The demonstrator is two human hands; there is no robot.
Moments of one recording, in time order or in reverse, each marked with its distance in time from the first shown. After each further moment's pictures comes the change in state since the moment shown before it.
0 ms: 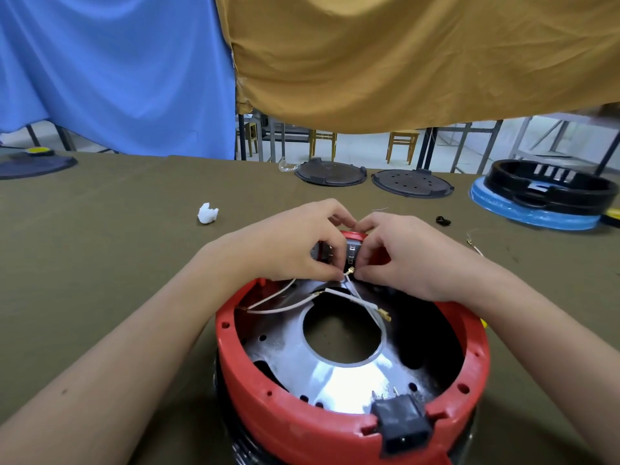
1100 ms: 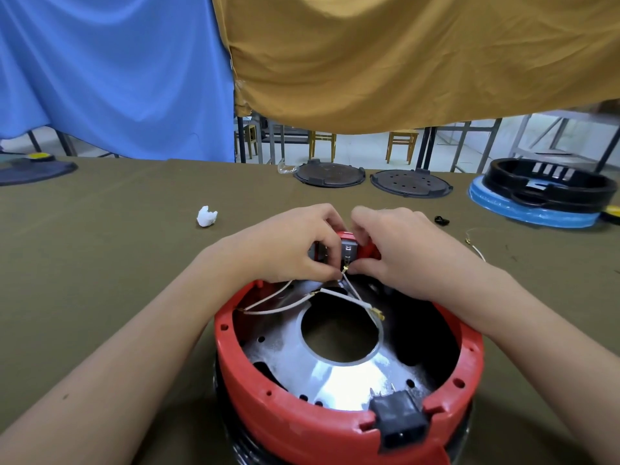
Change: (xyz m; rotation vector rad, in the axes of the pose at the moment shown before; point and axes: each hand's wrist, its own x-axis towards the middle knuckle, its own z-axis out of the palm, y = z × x) left_hand 0.001 -0.001 0.000 0.012 -0.019 -0.055; right_hand 0.001 -0.009 -0.002 -0.236 0.108 -0.085
